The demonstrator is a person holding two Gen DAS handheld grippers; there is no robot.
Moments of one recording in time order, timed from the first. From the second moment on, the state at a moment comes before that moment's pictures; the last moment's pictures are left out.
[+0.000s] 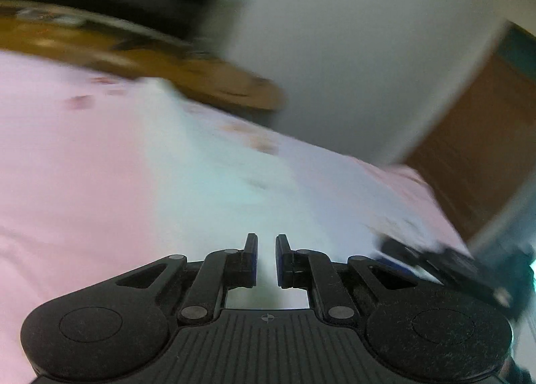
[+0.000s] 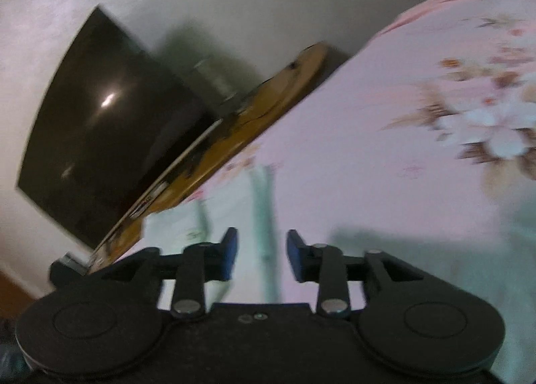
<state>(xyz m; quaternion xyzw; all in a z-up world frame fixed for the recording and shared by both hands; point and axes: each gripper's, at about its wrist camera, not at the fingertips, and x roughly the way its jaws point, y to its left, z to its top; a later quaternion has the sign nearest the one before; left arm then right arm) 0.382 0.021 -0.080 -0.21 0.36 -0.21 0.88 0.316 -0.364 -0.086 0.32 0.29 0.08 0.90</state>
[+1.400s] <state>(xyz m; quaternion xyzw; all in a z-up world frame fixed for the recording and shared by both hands) 0.437 0.043 -0.115 -0.24 0.38 -0.16 0.88 0.410 -0.316 -0.117 0.28 0.36 0.15 0.88</state>
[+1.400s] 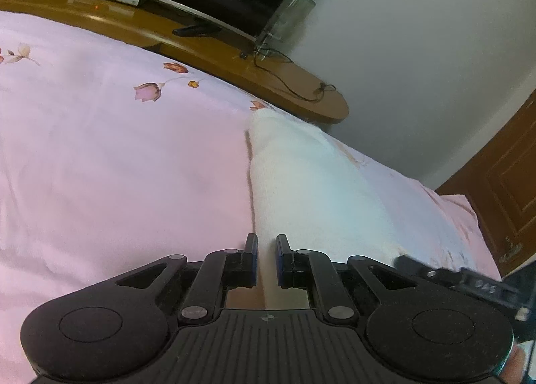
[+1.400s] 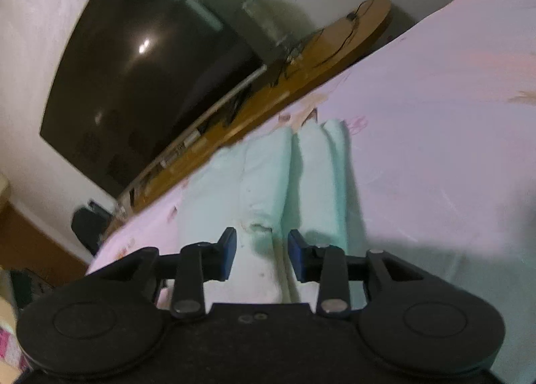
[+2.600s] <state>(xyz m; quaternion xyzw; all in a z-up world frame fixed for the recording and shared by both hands) 0.453 -0.001 -0.098 -0.17 0.39 -0.19 0.88 0.443 -0.297 -0.098 0.15 0.32 0.12 0.93</state>
